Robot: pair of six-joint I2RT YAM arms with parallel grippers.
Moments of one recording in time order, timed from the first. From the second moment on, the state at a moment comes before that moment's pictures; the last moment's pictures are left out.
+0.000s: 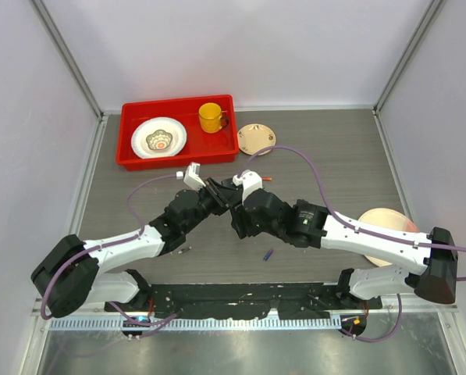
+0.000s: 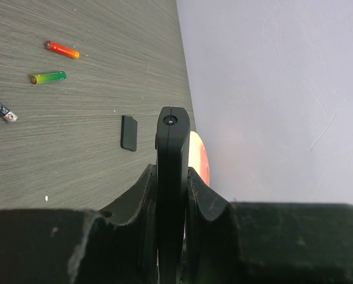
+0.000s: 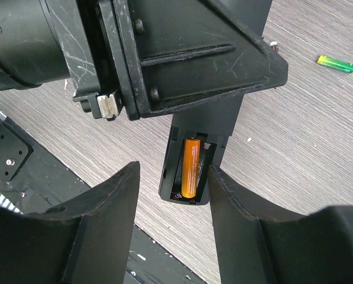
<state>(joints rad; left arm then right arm) -0.81 1.24 0.51 0.59 -0.09 -1.16 1.15 1.24 1.05 -0.49 0.30 0.44</state>
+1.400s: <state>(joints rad) -0.81 1.23 0.51 0.57 -0.09 -1.17 1.16 1.28 1.05 -0.47 0.31 0.45</state>
